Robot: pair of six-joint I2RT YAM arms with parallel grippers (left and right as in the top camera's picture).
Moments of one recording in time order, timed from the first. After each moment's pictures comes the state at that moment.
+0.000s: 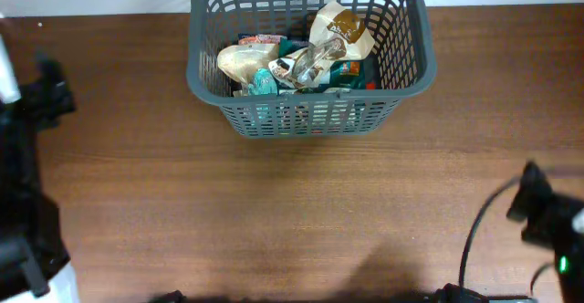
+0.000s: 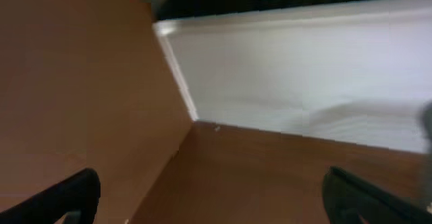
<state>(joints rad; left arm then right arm) 0.40 1.08 1.60 -0.72 -0.10 0.19 -0.38 0.62 1.43 -1.16 -0.04 -0.03</state>
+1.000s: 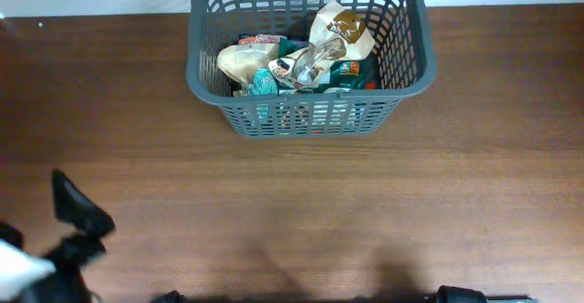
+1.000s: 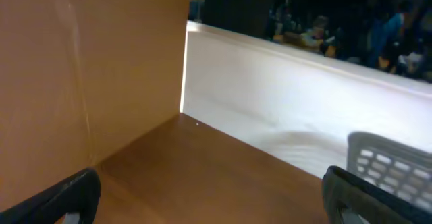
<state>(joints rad) 0.44 0.45 1.25 -0.86 -0.08 -0.18 -0.18 0.22 1.70 -1.69 0.09 -0.02</state>
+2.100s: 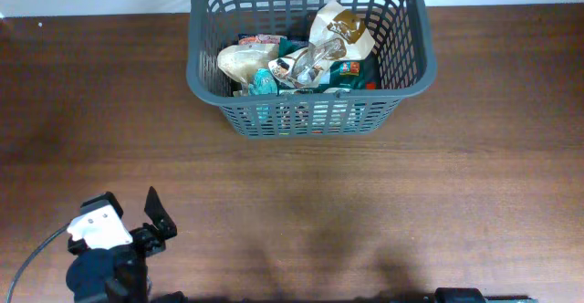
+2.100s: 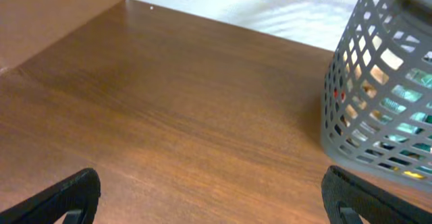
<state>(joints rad) 0.30 0.25 0.62 -0.76 -0.01 -0.11 -0.04 0.07 1.32 -1.49 -0.08 -0.02</state>
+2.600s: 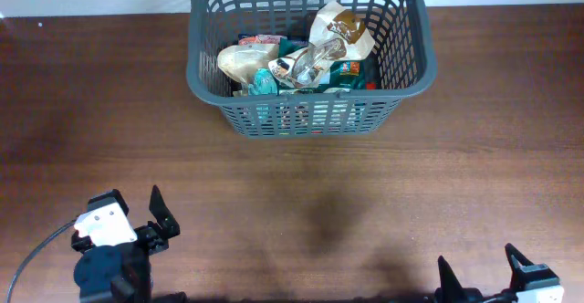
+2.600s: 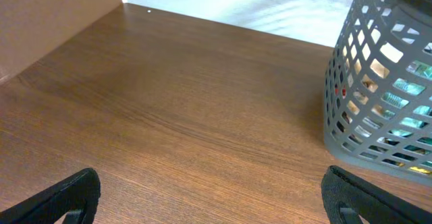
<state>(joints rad) 0.21 0.25 0.61 -0.75 -0.10 -0.11 -0.04 0.07 1.02 -1.23 -0.20 -0.02</state>
